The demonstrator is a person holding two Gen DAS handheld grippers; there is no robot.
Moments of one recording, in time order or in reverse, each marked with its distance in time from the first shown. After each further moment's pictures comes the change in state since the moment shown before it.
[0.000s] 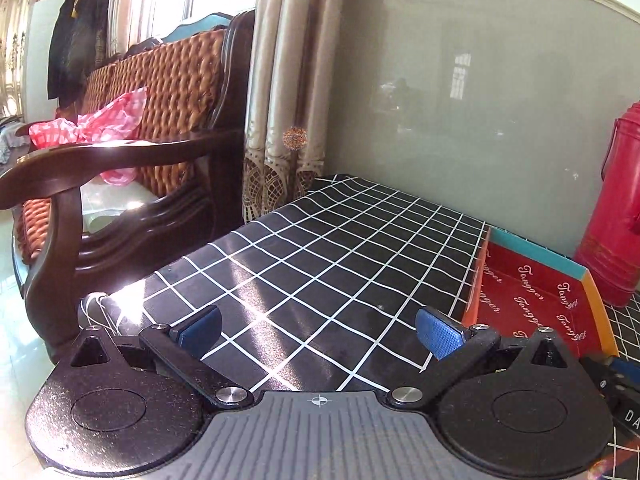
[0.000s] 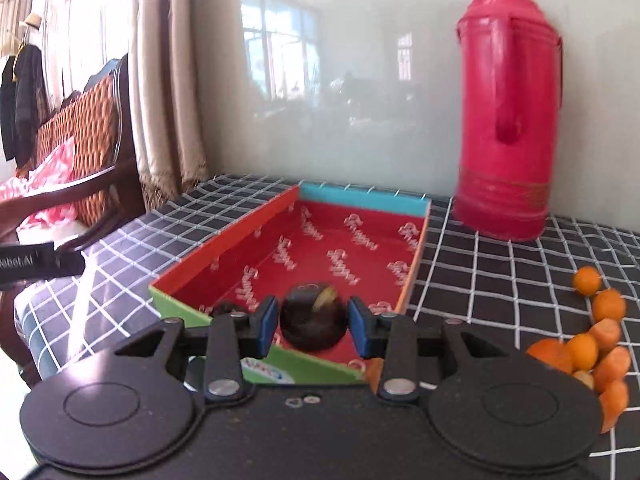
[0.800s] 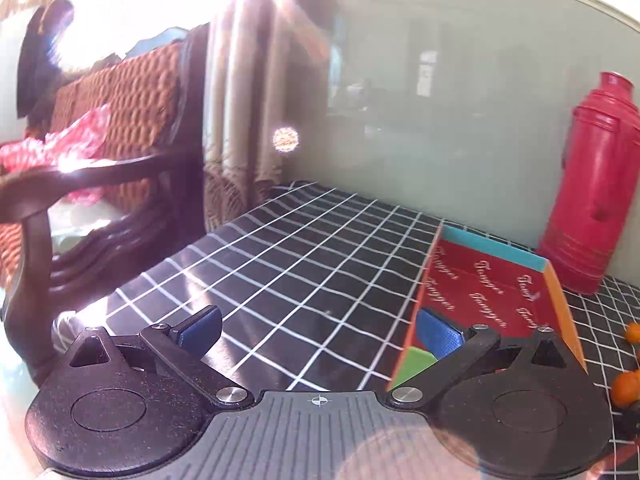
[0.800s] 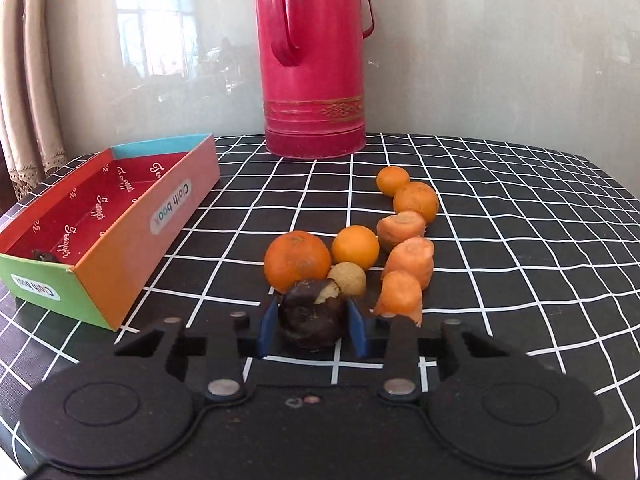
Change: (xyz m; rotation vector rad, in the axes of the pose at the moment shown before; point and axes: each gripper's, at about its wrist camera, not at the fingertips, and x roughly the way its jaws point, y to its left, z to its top) left arm -0.009 -0.027 0.008 0.047 -0.008 -0.071; right arm -0.034 -0.110 -0.049 0.188 0.100 -0.319
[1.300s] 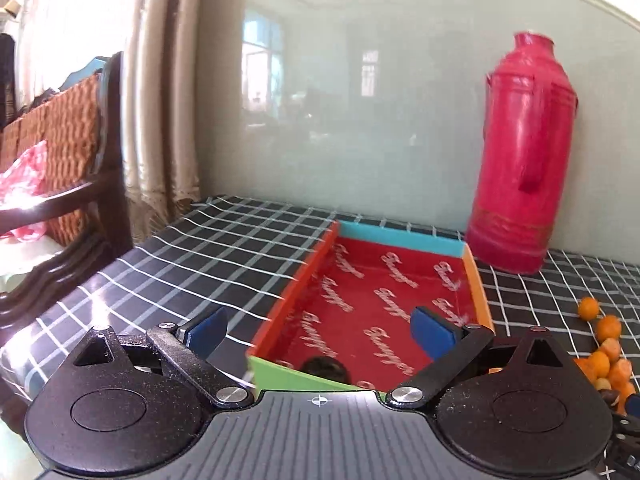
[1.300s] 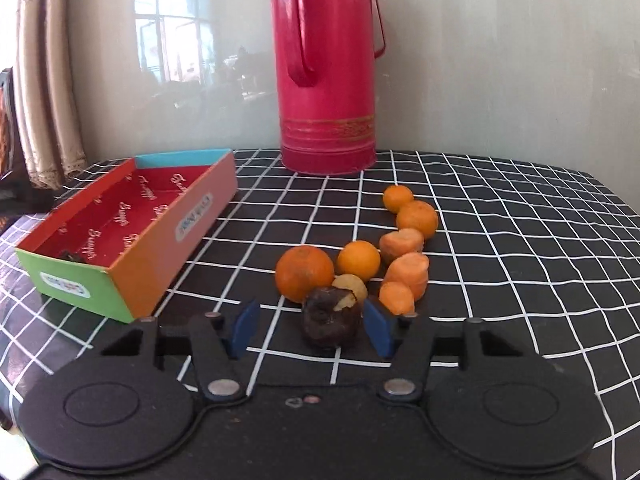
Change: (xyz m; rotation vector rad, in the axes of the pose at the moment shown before) left arm -0.011 -0.090 -0.009 0.135 -0.052 -0.130; right arm -0.020 -0.002 0.002 -0.027 -0.025 0.000
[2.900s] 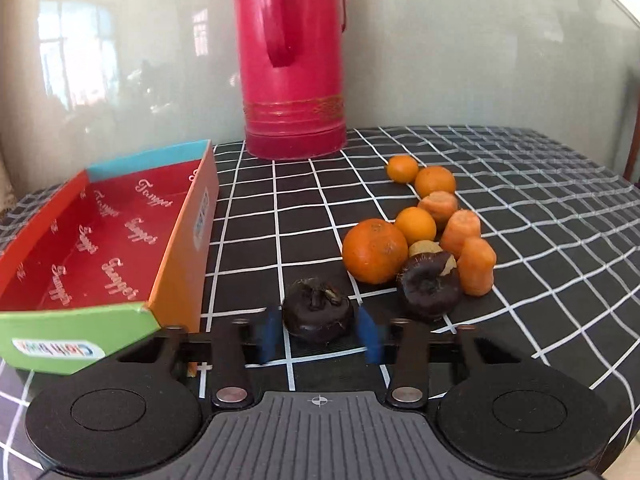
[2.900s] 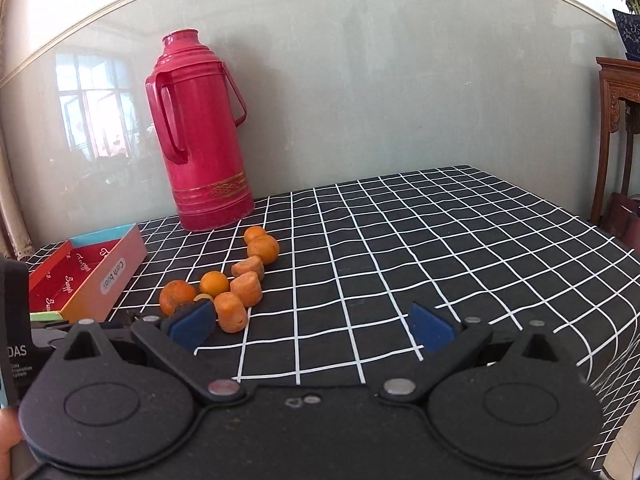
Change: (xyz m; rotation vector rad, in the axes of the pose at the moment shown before) left arm 0.009 -0.151 -0.075 0.316 0.159 -0.406; right arm -0.101 -0.091 -0.031 0.202 -0.162 -0.151
